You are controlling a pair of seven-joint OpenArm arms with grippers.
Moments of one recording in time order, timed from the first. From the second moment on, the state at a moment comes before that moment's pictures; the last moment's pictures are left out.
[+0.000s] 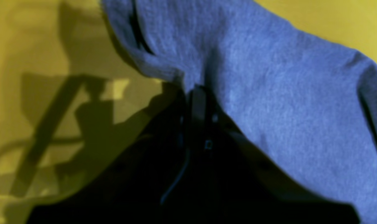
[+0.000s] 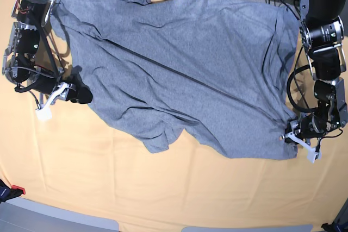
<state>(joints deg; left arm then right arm) -34.9 -27.7 -6.6 41.1 -34.8 -25.8 48.6 8.3 20.2 20.7 66.2 60.0 41.6 -70.0</state>
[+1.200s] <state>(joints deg) -54.5 -23.9 -6.4 40.6 -44.4 -40.2 49.7 29.7 29.7 19.9 64.1 33.8 41.6 -57.7</state>
